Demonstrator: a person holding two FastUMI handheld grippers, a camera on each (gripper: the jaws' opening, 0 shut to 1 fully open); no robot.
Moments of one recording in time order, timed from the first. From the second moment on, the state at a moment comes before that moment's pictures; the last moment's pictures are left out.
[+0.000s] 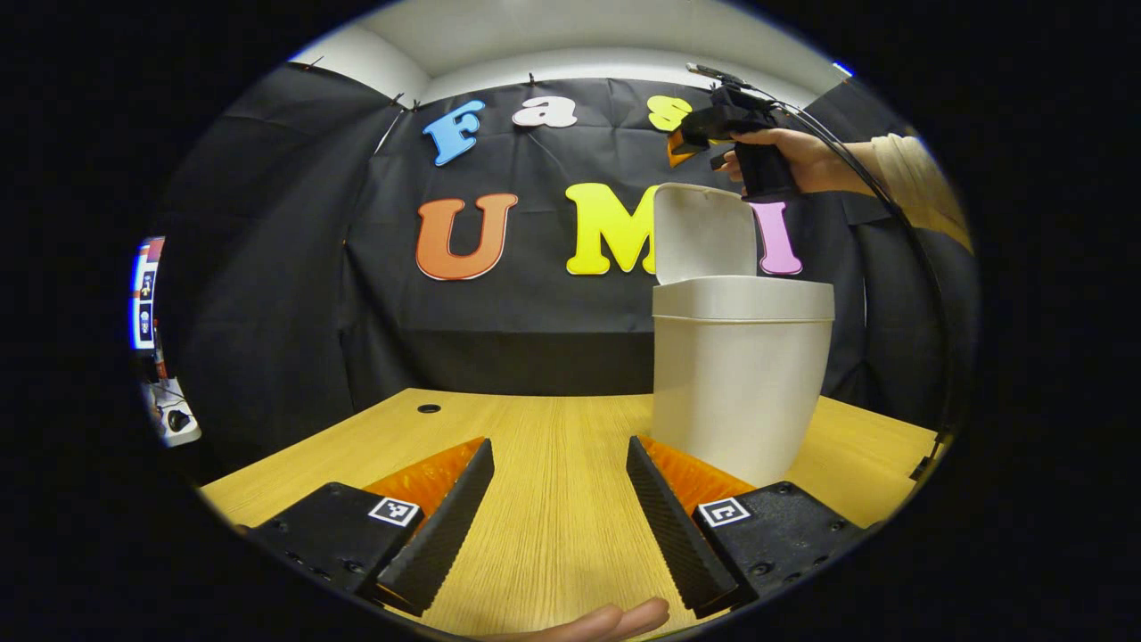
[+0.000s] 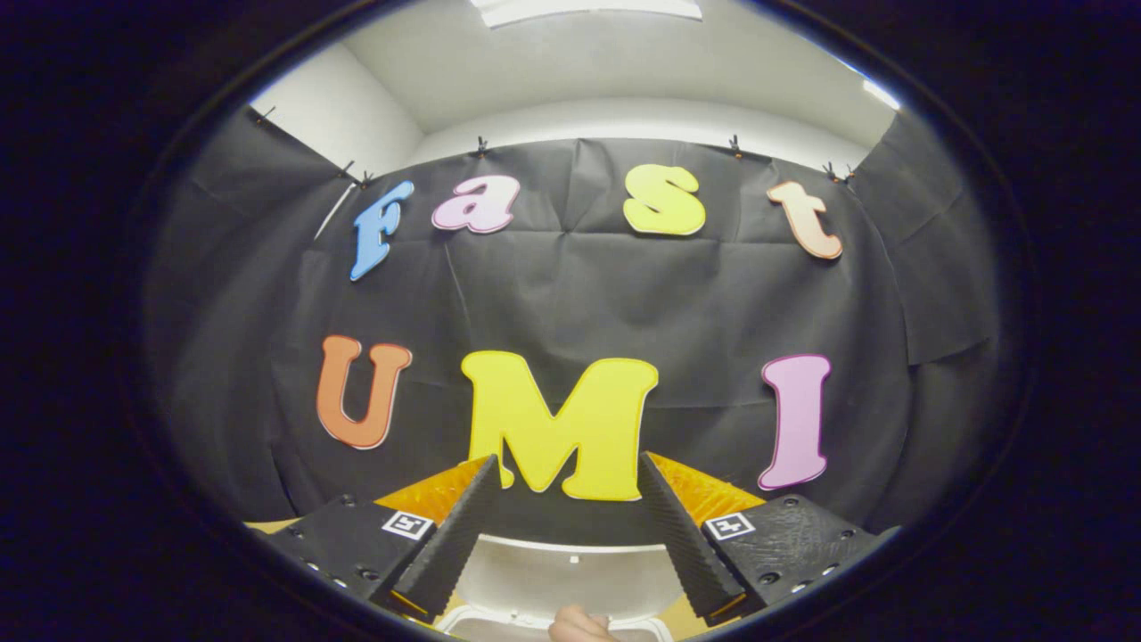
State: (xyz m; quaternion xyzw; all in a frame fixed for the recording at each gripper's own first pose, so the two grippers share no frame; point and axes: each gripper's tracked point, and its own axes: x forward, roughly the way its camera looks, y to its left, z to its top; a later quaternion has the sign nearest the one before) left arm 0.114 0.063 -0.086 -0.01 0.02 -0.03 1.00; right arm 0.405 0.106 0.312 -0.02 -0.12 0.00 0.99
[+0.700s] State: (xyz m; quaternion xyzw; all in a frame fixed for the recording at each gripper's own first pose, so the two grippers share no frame) left arm 0.107 0.064 -0.073 0.02 0.02 -0.02 1.00; right arm 0.373 0.105 0.212 0.01 0.04 0.02 1.00
